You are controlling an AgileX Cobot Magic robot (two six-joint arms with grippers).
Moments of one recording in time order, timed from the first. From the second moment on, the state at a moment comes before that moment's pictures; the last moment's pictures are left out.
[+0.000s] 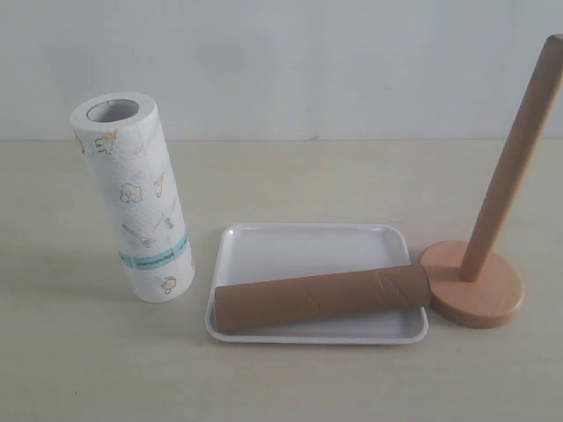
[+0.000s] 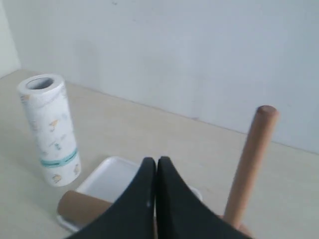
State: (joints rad) left arm 0.00 0.00 0.00 0.11 0.33 -0.04; right arm 0.56 0.48 -0.78 -0.13 0.61 0.15
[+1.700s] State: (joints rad) left arm 0.00 0.00 0.00 0.11 0.33 -0.04; right arm 0.06 0.01 0.00 0.00 0.34 0.12
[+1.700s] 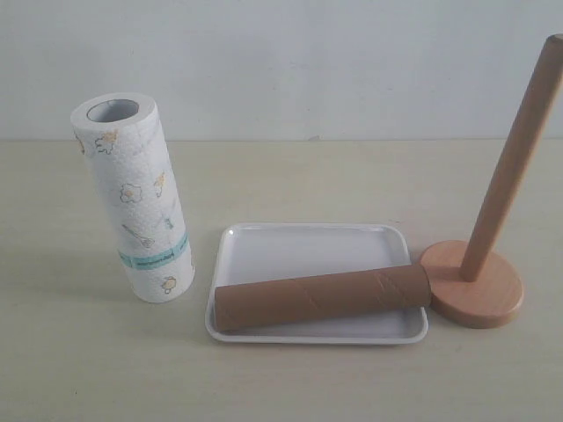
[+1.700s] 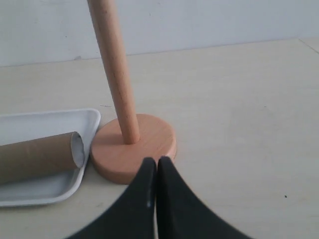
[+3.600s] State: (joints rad) left arm 0.00 0.00 -0.36 -0.20 0.33 -0.04; right arm 0.06 0.01 0.00 0.07 0.34 0.08
